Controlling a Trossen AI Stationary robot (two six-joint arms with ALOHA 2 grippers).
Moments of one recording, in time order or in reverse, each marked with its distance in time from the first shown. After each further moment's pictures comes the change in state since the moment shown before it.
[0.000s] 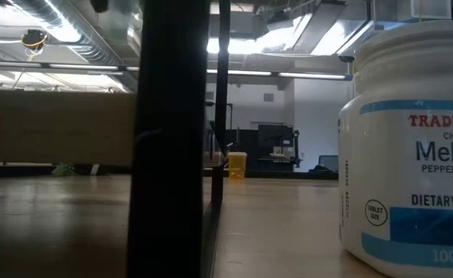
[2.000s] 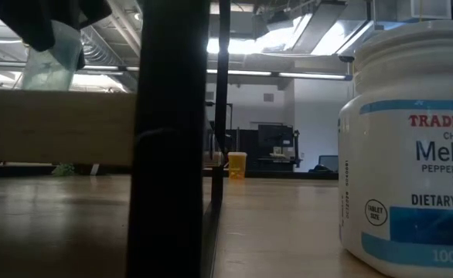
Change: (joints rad) left arm -0.264 0.347 -0.001 0.174 -0.122 -0.051; right arm 0.000 0.000 0.000 0.038 -0.365 -0.131
